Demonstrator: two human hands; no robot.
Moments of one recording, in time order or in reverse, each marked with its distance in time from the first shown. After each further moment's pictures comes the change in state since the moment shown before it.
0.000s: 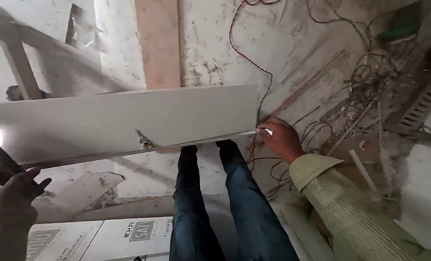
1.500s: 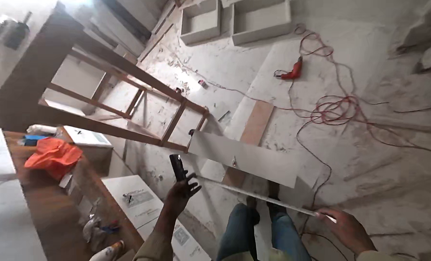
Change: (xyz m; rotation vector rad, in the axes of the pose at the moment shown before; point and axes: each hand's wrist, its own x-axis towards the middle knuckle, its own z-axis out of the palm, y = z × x) left_hand -0.289 0.074 -0.082 -0.880 -0.226 0.031; right_hand -0.147 0.033 -0.114 0.156 -0.193 -0.244
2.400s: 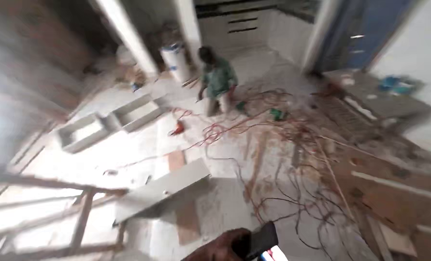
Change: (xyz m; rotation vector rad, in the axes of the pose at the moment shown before) left_hand -0.335 -0.163 0.092 1.040 -1.783 -0.302; right_hand -0.449 -0.085 0.294 1.305 0.650 0.038
